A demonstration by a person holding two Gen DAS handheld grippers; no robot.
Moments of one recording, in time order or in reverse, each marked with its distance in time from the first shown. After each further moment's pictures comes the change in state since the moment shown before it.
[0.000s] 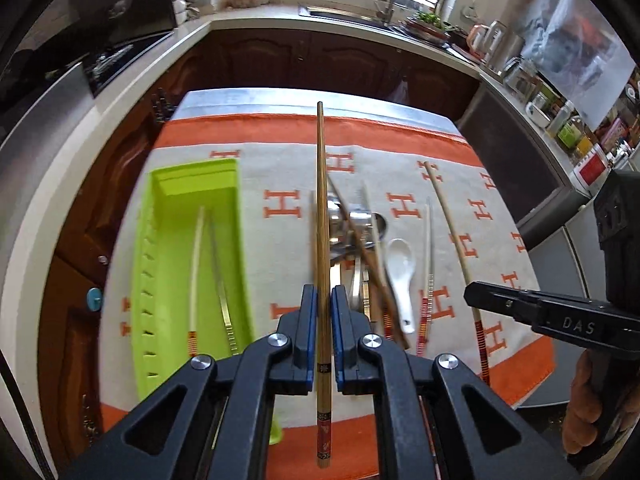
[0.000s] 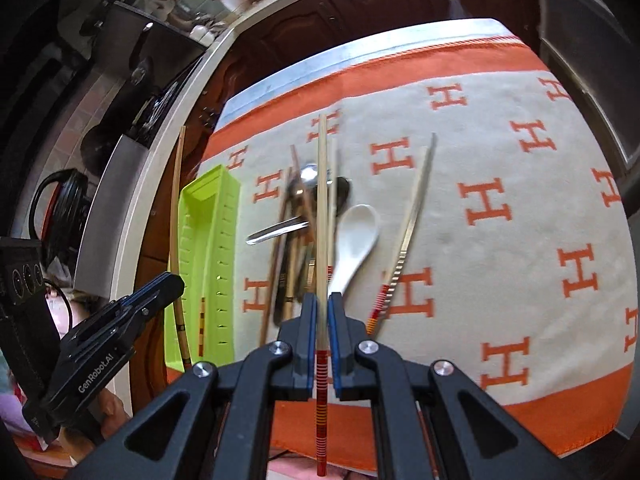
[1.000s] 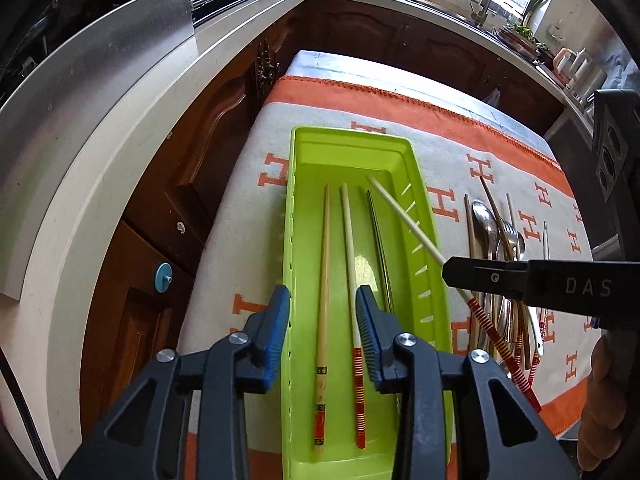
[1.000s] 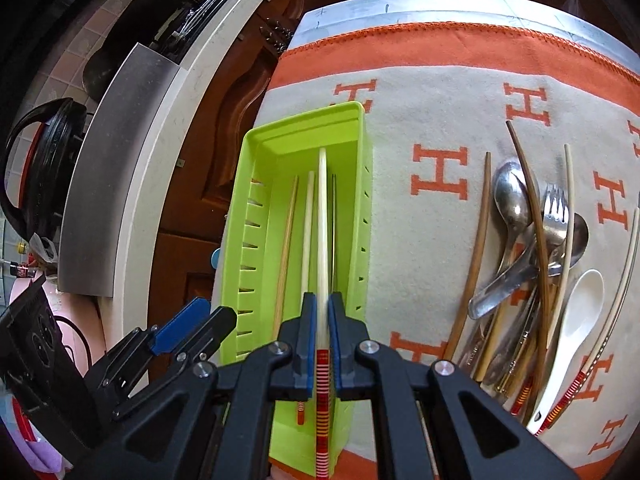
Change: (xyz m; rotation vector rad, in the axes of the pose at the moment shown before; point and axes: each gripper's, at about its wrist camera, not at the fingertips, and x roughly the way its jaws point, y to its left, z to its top) left arm 0.044 0.128 0.001 -0.163 0.066 0.143; right arm 0.144 0.140 0.050 -0.104 0.241 0.036
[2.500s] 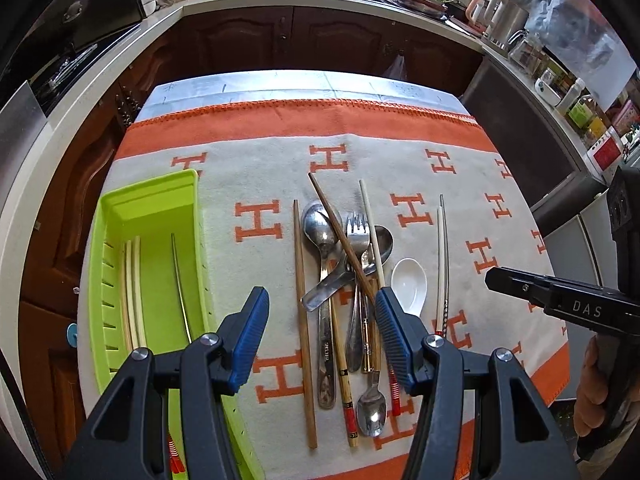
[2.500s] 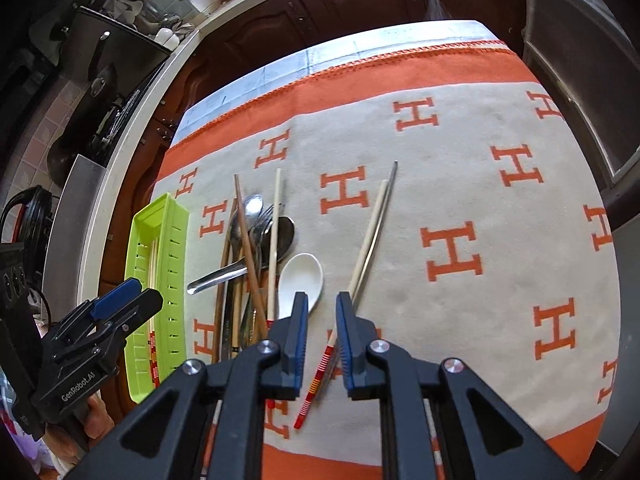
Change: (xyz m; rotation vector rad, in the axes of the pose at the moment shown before) left arm 0.006 -0.164 0.016 0.235 0.030 -0.149; right arm -0.122 -0.185 -0.058 0.175 -0.237 -0.139
